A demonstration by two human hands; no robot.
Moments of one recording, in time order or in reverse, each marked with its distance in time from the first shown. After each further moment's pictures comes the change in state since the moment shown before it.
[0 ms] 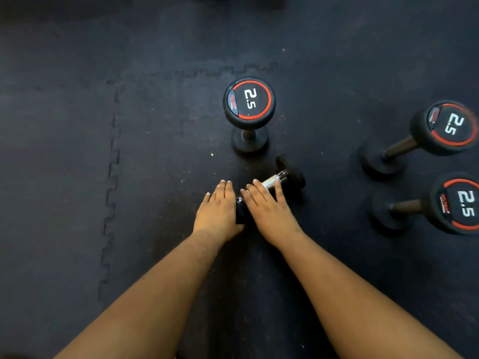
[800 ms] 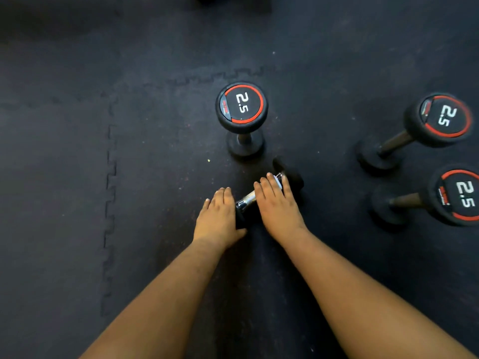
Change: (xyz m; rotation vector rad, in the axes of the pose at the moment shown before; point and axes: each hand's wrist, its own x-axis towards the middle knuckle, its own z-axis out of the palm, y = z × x) left_hand 0.000 -0.001 0.004 -0.001 0.041 0.021; right_hand 0.008 0.009 -0.005 -0.088 -0.023 0.200
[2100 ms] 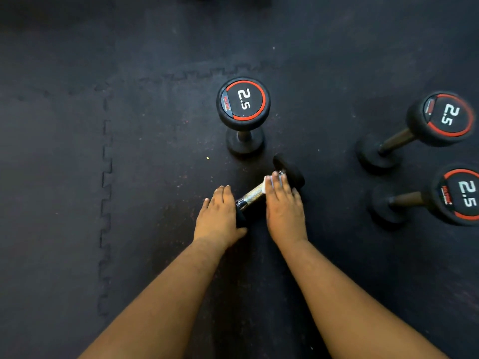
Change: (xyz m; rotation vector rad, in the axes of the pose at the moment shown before) left_hand 0.001 -0.001 0.000 -0.055 -0.026 -0.018; right_hand -0.013 -0.003 0.030 0.257 0.218 0.218
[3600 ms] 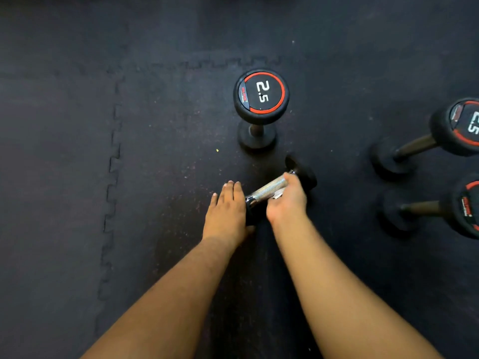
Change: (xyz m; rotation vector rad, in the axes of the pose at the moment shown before) left_hand -0.008 0.006 0.005 0.008 0.023 -0.013; right_hand 0.064 -0.043 -0.041 1.973 0.111 1.496
